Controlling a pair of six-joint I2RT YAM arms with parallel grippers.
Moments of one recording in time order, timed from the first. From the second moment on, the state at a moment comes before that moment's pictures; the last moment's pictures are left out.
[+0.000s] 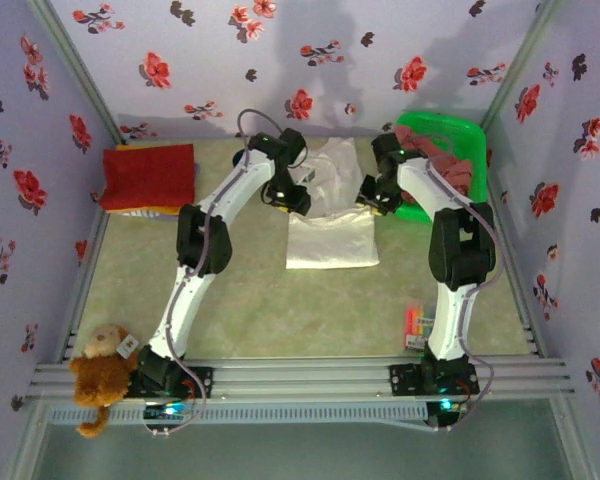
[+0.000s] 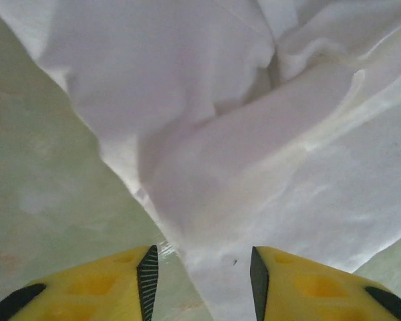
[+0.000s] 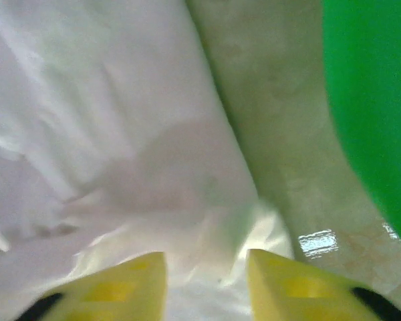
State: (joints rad) left arm -0.56 2.49 2.49 -1.40 0.24 -0.06; right arm 0.25 2.01 1.68 -0.95 -0.17 0.64
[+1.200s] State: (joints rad) left arm -0.64 1.72 1.56 -1.12 0.14 -0.60; right arm 0.42 1.77 1.32 -0.89 -0.13 0.53
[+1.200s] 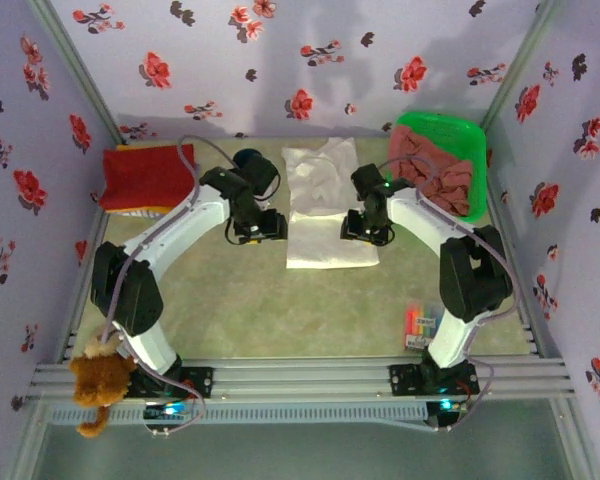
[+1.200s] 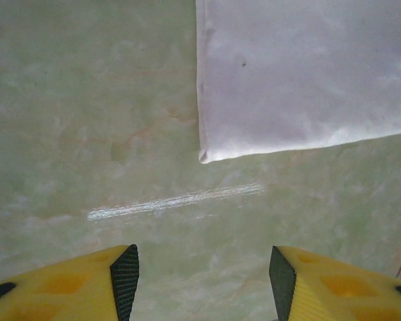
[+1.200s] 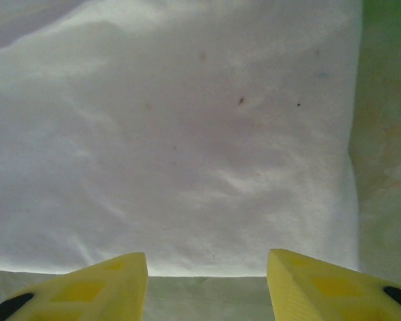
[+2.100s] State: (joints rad) left arm -0.74 1.79 1.75 -1.21 0.03 -0.73; right arm 0.42 1.84 1.38 -0.90 -0.21 0.52
